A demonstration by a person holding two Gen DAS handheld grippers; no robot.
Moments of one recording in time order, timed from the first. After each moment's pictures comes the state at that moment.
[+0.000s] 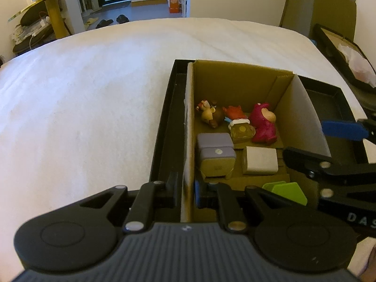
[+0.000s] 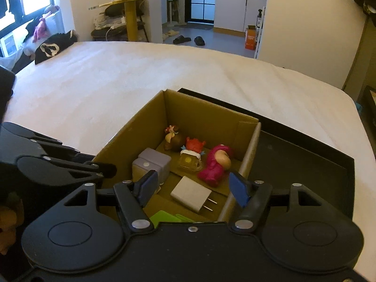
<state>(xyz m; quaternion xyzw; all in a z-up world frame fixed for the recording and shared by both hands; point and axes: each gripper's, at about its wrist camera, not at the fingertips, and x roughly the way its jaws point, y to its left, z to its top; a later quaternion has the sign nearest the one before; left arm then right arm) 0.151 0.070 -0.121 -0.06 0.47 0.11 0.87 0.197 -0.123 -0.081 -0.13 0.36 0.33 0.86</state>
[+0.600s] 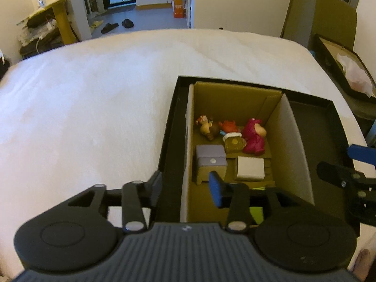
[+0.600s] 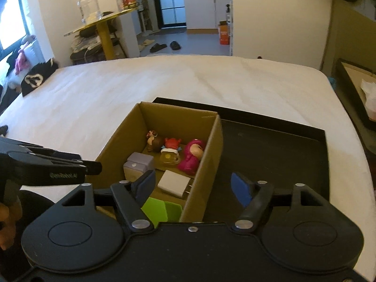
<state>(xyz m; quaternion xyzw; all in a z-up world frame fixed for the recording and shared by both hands) 0.138 0.064 -0.076 -0.06 0.46 0.12 0.88 0.192 -0.174 -0.059 -0.05 0.38 0.28 0.88</state>
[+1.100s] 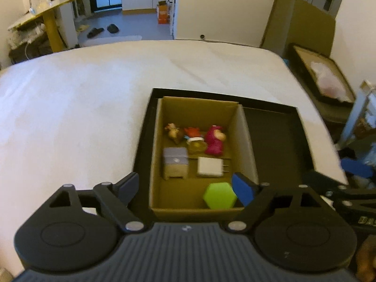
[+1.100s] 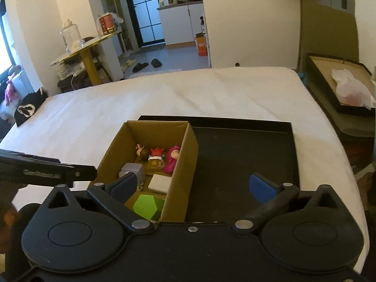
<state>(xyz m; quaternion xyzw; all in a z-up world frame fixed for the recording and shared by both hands) 0.112 0.030 -0.027 -0.08 0.45 0.07 0.88 0.169 -0.223 -0.036 0.01 0.37 0.24 0.90</state>
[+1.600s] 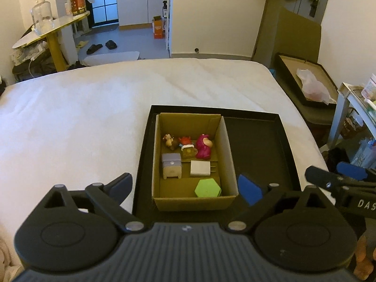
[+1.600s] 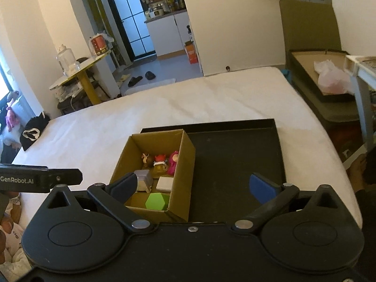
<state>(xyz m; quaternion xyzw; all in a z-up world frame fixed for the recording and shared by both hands) 0.069 0.009 0.030 -0.06 0.43 0.07 0.90 0.136 -0.257 -0.002 0.07 0.36 0.22 0.90</state>
